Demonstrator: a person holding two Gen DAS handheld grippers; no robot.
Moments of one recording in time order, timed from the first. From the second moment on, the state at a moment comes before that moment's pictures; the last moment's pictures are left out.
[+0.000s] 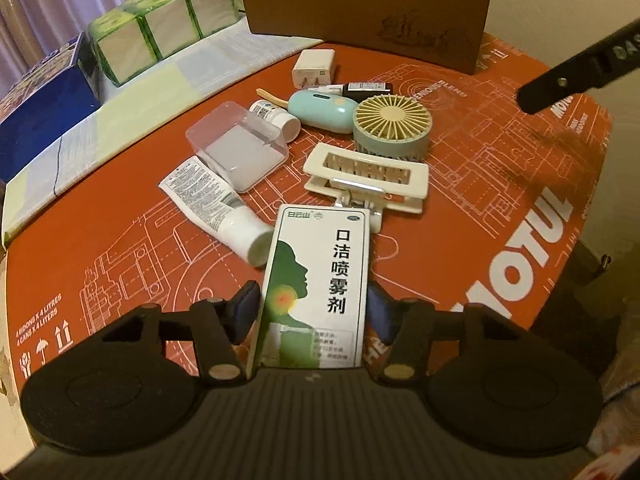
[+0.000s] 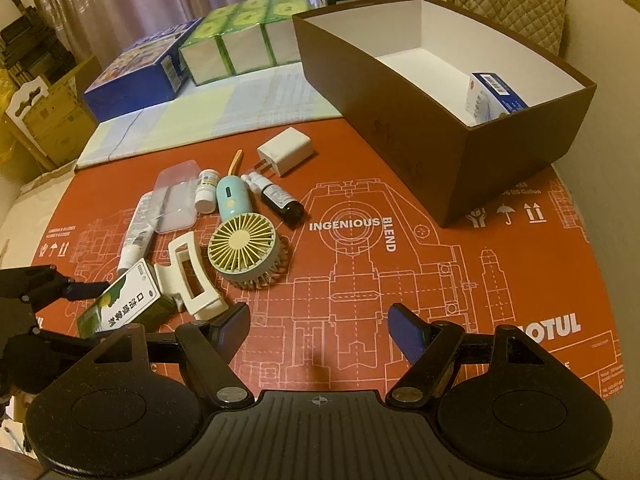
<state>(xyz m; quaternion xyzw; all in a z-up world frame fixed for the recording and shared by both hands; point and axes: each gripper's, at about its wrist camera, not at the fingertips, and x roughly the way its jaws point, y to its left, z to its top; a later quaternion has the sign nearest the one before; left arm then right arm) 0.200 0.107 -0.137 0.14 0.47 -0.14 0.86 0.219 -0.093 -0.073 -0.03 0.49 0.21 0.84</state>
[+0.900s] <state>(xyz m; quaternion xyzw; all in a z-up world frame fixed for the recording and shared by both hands) 0.224 0.161 -0.080 -0.01 0.44 0.07 0.89 0.296 -0.034 -0.093 -0.13 0.42 0.35 0.83</state>
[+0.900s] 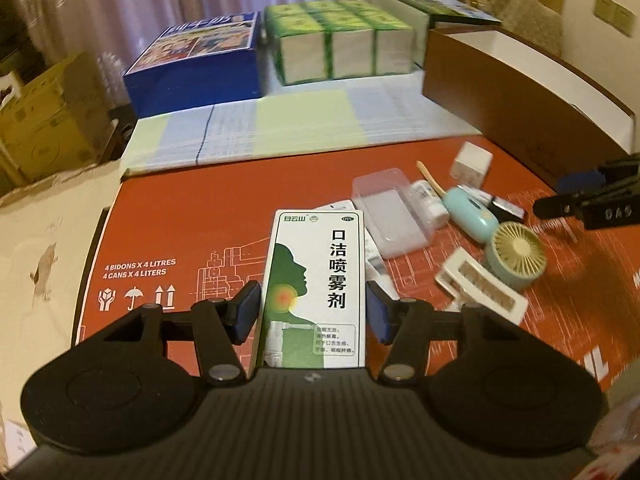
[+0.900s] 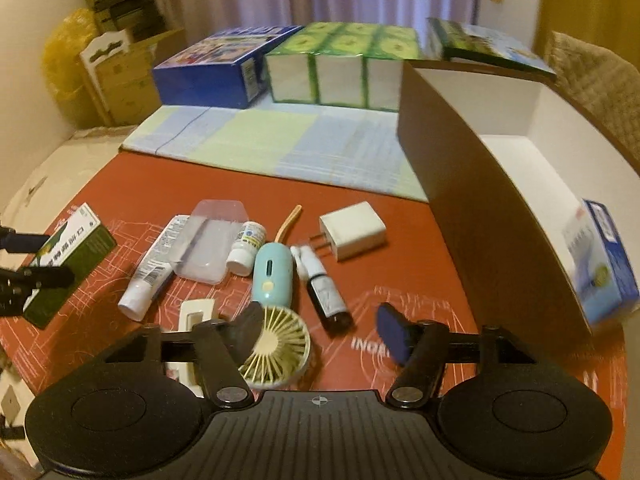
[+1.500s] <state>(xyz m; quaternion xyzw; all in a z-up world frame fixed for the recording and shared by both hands) 0.256 0.163 -0.088 -0.04 0.46 0.12 0.88 0.356 0.003 -0.143 -0.20 0.47 0.42 0.75</state>
